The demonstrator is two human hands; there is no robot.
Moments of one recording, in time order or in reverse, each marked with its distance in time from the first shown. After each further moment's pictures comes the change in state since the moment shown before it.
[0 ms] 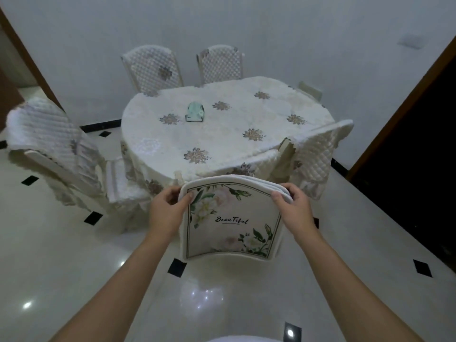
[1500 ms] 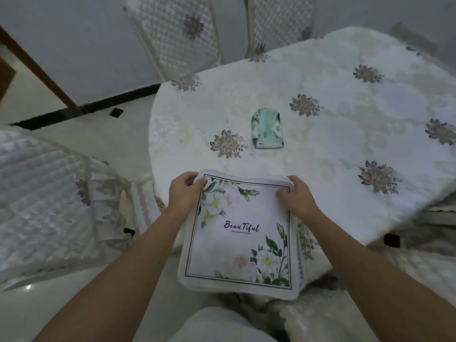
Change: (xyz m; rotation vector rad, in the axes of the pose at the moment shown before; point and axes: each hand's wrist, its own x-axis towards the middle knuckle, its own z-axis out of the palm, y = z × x) left_hand 0.609 -0.168 -0.072 0.179 -0.039 -0.359; right_hand 0.481 0.080 0.407 -0.330 -0.235 0.347
